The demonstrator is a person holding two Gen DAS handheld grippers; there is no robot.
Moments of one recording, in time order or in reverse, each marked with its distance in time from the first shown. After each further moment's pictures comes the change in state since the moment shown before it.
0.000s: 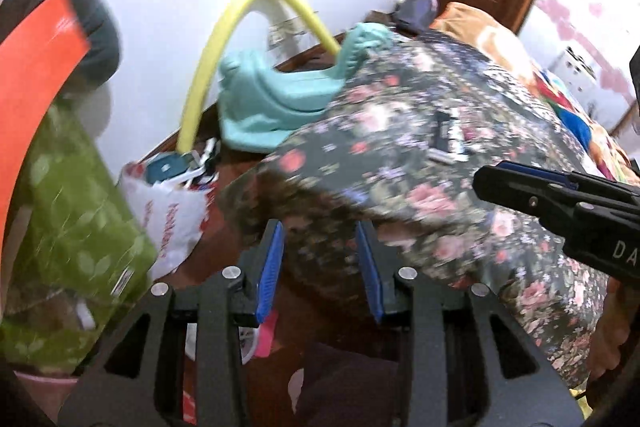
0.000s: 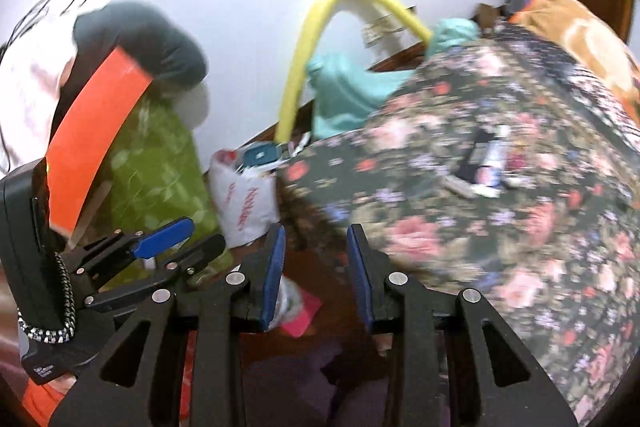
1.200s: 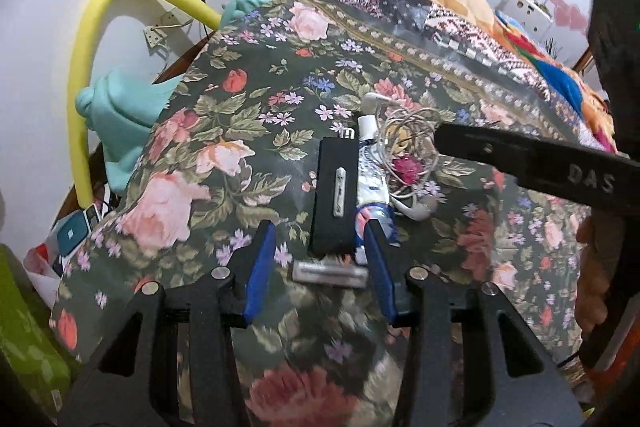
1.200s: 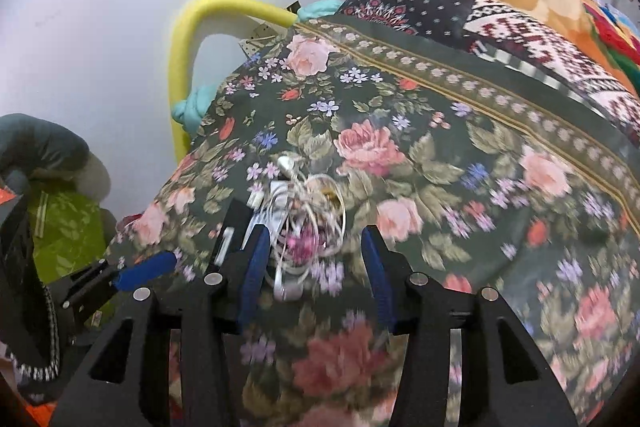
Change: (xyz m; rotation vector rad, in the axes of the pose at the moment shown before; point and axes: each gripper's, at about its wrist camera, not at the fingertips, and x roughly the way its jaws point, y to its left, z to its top) left arm 0.193 -0.141 0.087 0.210 0.115 -0.169; right arm 0.078 -0.224 0.061 0.235 -0.004 -0.106
